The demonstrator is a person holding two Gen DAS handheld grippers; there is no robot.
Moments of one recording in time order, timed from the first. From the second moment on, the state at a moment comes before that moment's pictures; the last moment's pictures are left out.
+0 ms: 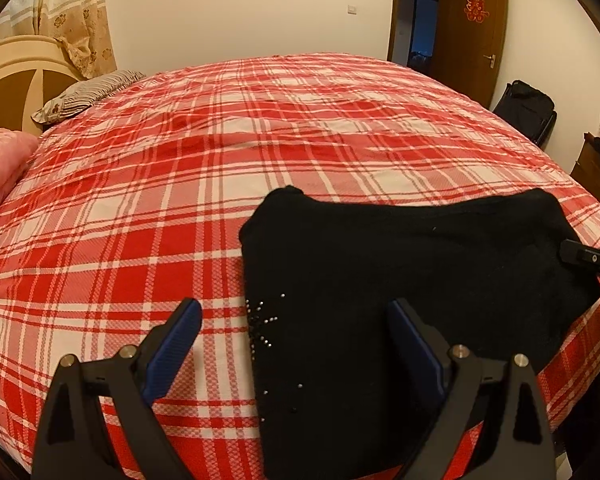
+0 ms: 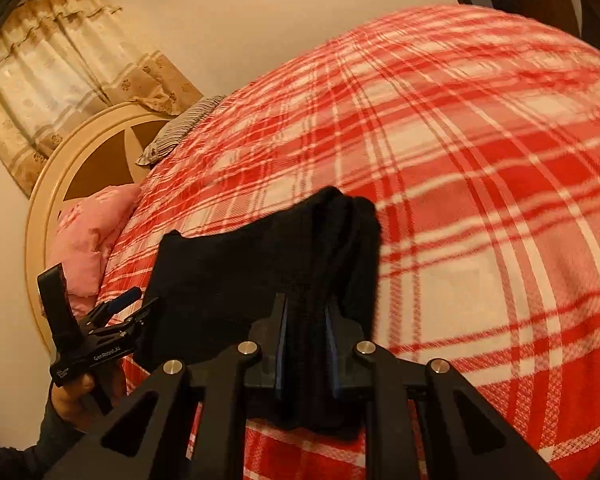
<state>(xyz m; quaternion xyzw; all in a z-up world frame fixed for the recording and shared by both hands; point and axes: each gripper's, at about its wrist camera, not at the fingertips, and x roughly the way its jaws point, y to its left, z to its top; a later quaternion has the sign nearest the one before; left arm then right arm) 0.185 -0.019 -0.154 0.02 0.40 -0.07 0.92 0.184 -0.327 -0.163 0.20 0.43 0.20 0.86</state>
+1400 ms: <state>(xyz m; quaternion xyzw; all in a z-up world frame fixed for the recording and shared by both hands) 0.165 -0.046 -0.169 0.03 0.41 -0.12 0.90 0.138 -0.301 -0.161 0.14 0.43 0.22 0.86</state>
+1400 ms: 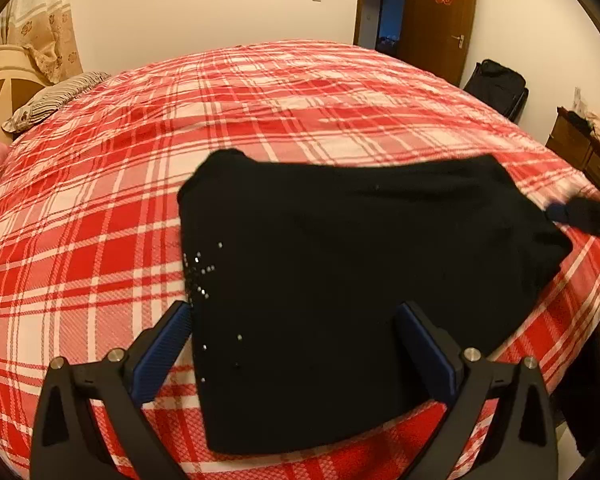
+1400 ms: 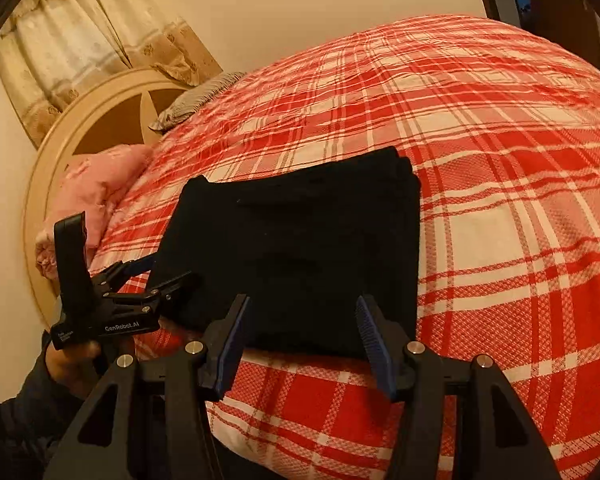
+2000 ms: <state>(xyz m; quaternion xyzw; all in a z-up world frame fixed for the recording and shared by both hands) 0.169 -0.018 -0.157 0.01 0.40 -0.12 0.91 0.143 -0.321 -0.129 0.15 0.38 0.19 0.89</state>
